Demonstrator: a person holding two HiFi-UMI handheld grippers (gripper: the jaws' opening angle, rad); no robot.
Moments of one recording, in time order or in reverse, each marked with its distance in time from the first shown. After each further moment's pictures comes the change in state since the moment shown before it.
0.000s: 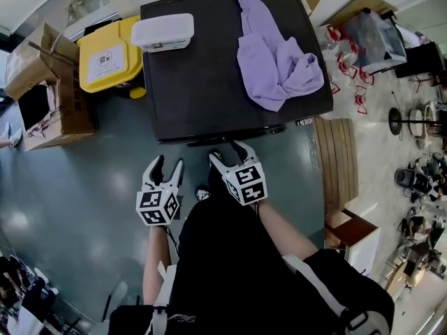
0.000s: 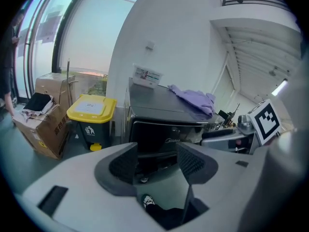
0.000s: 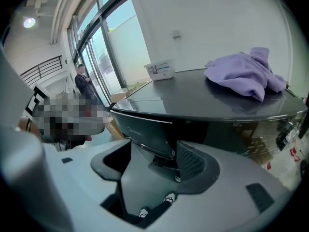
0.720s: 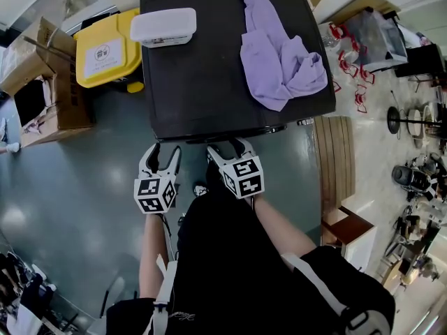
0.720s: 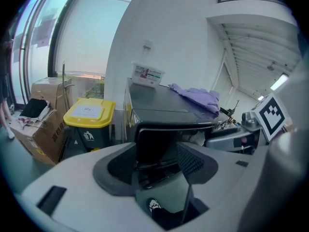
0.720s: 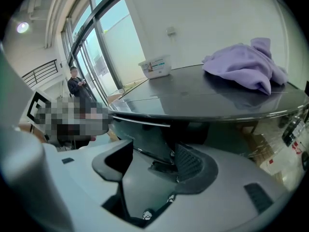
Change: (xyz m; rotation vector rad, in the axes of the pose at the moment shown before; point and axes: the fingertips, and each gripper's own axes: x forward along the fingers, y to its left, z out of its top) left arm 0.031 0.018 0.011 0.051 -0.006 -0.001; right arm 0.022 -0.008 0.005 0.055 0.008 -0.015
